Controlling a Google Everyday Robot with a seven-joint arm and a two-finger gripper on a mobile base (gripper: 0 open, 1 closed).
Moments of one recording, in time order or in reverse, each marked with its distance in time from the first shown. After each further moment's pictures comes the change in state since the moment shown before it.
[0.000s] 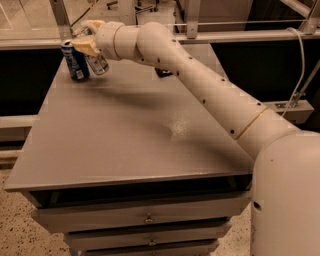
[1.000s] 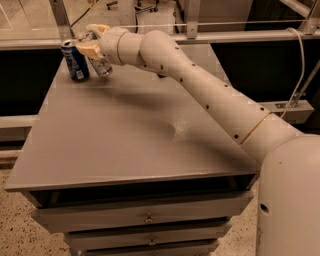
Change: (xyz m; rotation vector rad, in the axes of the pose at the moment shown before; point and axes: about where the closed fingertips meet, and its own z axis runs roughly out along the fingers) arm 0.011 -0.002 -0.006 0.035 -0.012 -0.017
